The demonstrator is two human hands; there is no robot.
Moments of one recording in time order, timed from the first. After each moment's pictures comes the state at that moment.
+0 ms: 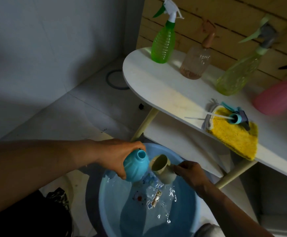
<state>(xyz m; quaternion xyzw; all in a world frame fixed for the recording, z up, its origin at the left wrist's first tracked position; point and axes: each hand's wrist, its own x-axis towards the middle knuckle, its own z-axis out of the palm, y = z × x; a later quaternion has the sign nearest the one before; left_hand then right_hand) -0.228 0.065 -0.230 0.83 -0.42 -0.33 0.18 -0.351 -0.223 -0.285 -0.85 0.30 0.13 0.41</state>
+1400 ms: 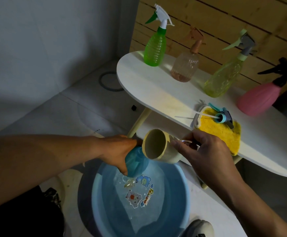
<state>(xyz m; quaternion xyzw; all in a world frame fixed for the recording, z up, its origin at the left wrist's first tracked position) -0.229 0.040 -0.222 0.83 -0.47 -0.26 0.17 -0.378 -0.167 -0.103 -0.95 0.15 -0.09 0.25</state>
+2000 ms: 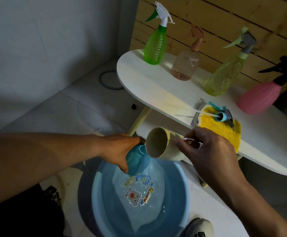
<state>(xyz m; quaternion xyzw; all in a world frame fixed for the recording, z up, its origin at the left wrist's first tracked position) -0.230 0.040 -0.225 0.82 -0.46 -0.27 0.19 -0.382 -0.164 -0.098 -0.97 0.12 -0.12 0.19</state>
